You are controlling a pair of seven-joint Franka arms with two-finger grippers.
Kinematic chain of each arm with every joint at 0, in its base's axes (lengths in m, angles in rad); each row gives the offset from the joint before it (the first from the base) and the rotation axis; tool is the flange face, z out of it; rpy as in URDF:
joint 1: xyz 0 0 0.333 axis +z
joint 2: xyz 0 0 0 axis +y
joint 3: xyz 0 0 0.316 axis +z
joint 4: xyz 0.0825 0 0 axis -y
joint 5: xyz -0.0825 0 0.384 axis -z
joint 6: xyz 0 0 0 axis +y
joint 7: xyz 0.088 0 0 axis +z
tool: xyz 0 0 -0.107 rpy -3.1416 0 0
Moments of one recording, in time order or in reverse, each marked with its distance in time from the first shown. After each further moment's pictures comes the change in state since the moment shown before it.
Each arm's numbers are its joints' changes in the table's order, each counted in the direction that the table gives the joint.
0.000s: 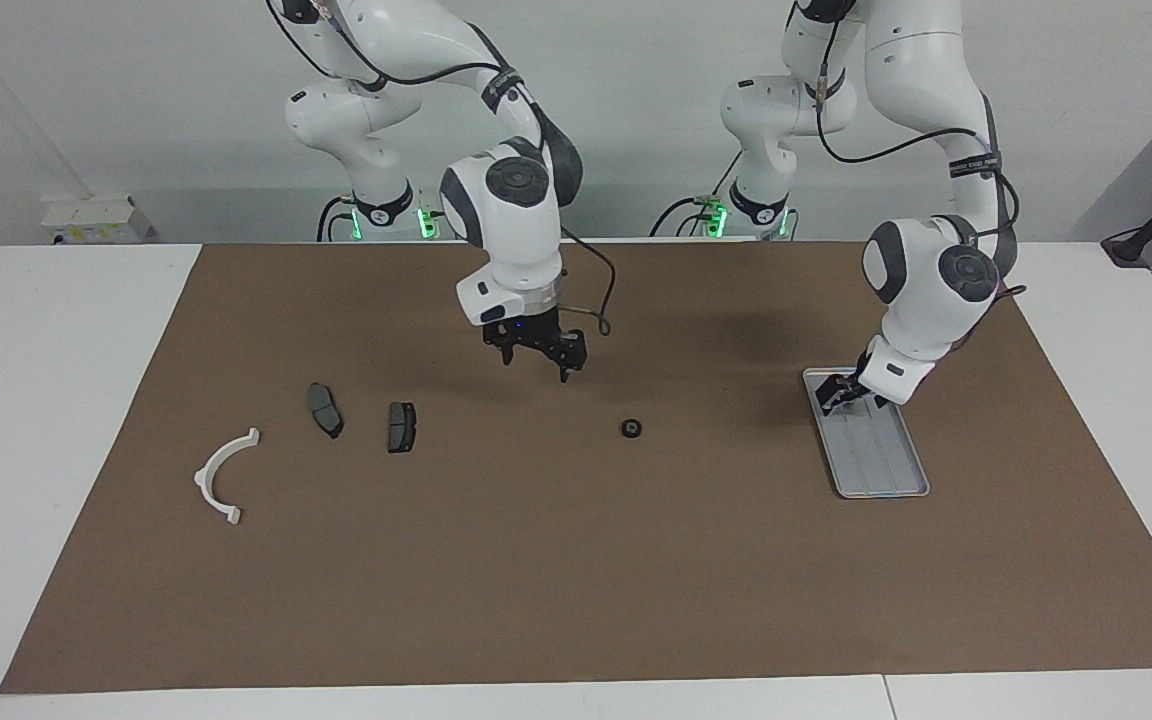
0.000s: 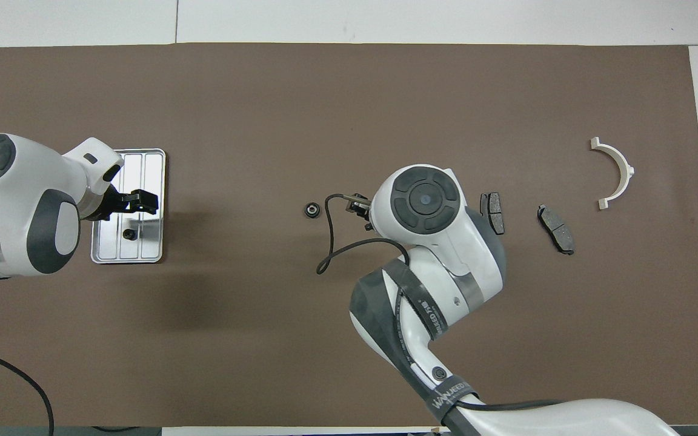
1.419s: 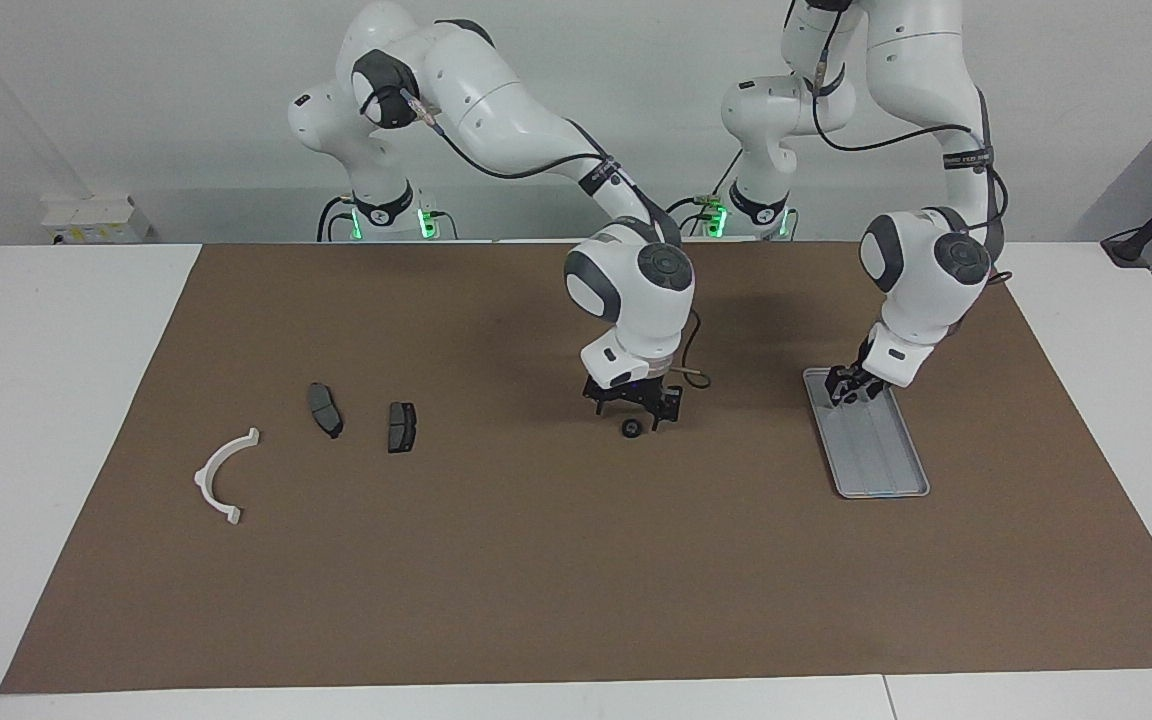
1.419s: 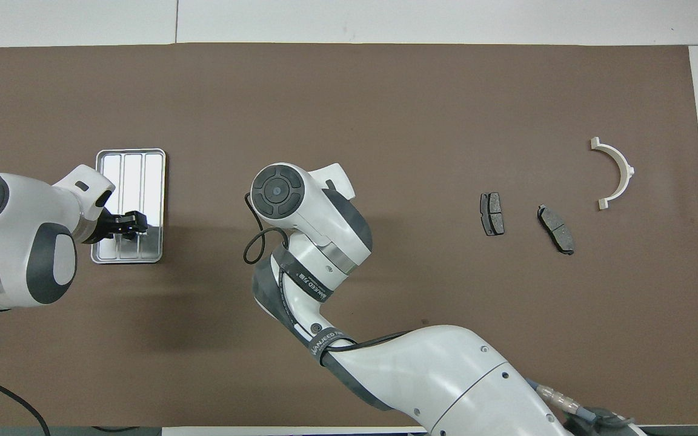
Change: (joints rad) left arm 0.045 -0.059 -0.010 -0.154 0.000 -0.130 0.018; right arm 0.129 0.452 -0.003 0.480 0.050 0.060 -0.103
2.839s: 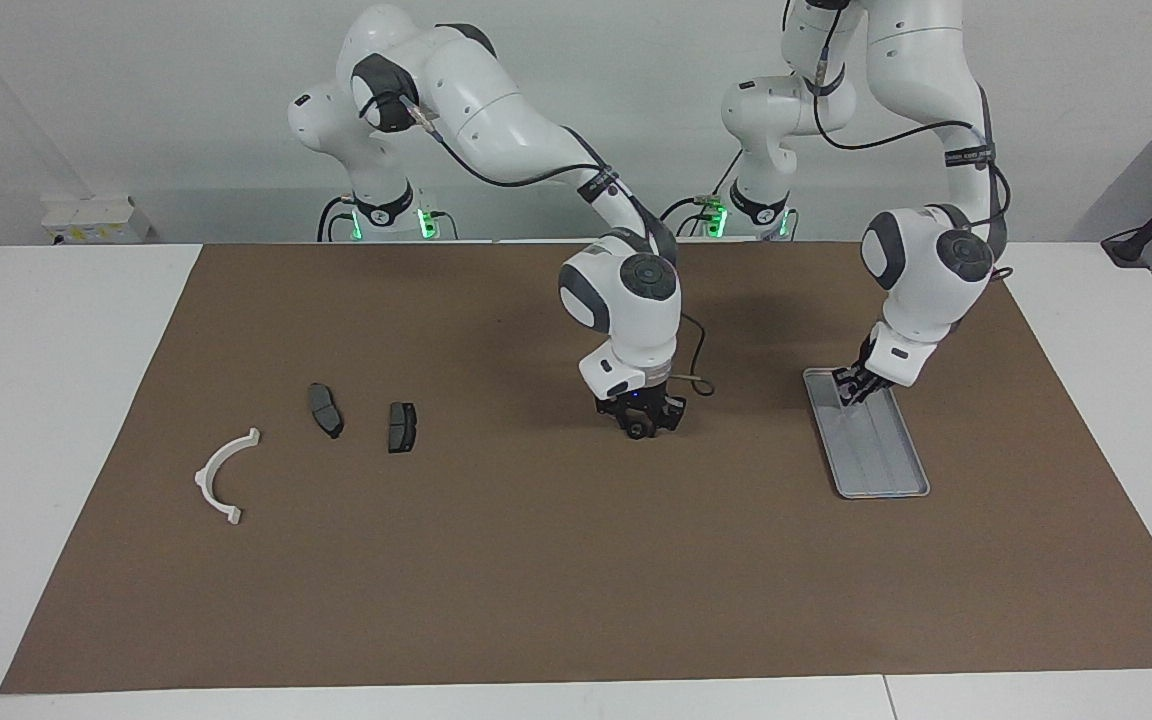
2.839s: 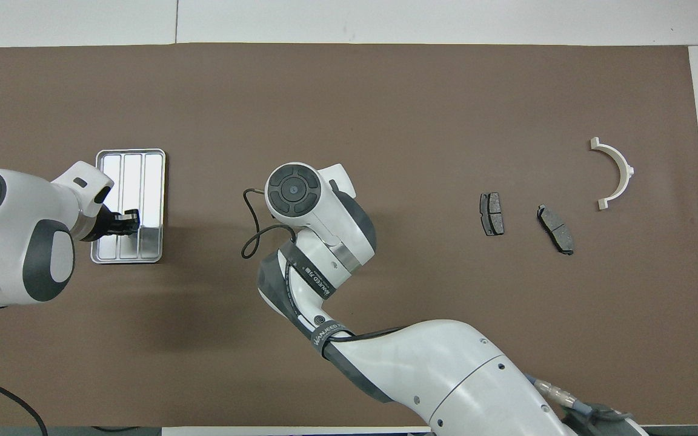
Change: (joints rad) left arm -0.003 -0.009 -0.012 0.083 0.003 0.108 0.065; right arm -0.010 0.012 0.002 -0.034 -0.078 -0.106 0.033
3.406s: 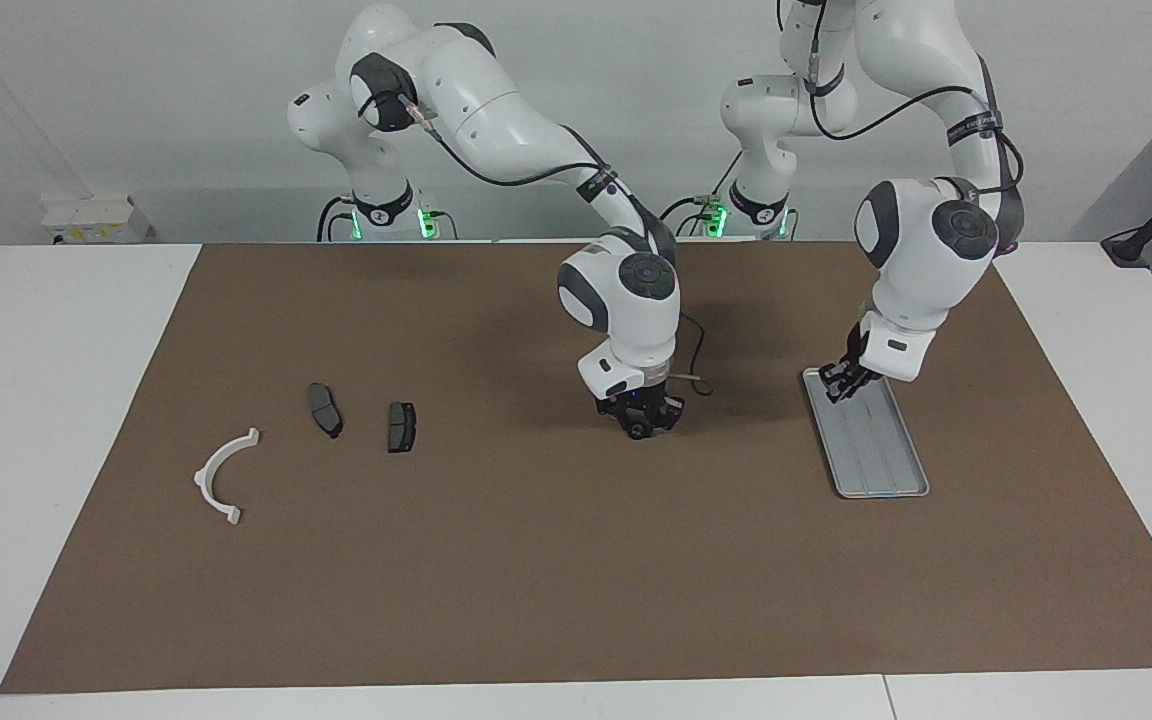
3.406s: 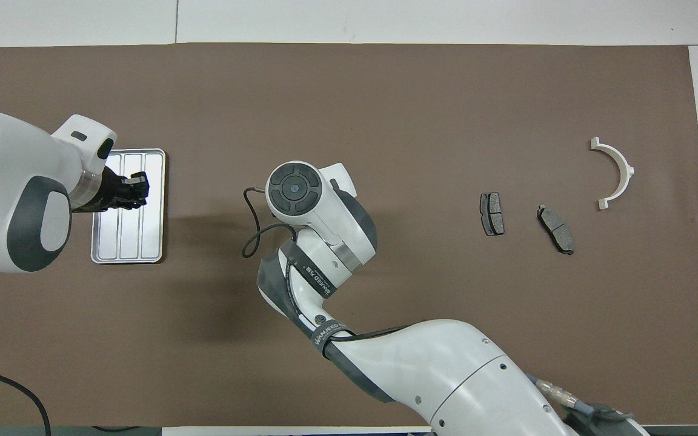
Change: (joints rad) left arm -0.104 -0.003 -0.015 0.175 0.001 0.171 0.235; right arm -0.009 -0.003 -0.001 0.008 -0.001 0.031 0.003
